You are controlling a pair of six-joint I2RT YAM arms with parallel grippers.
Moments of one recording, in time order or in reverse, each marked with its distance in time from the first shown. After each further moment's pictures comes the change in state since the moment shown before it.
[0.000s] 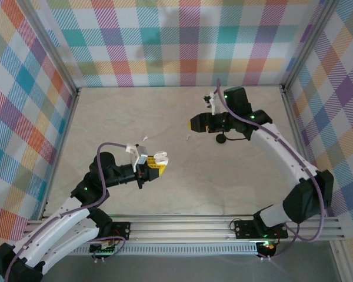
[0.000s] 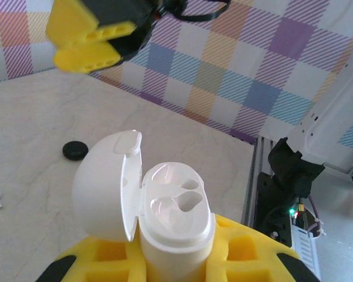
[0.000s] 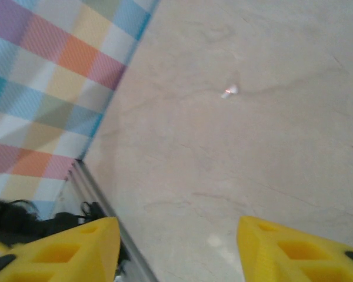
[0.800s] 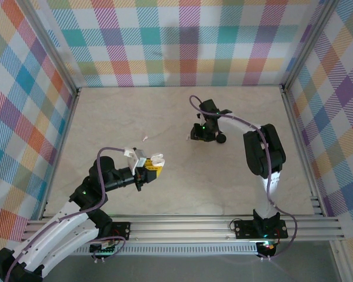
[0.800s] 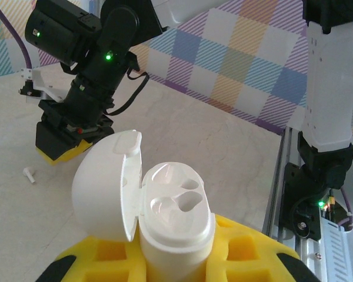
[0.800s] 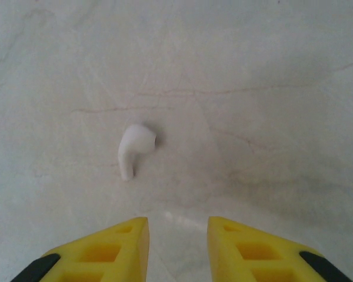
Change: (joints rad) left arm 0.006 -0.047 -0.039 -0.054 -0.082 0.043; right arm 0.000 0.578 0.114 0.051 0.383 0.096
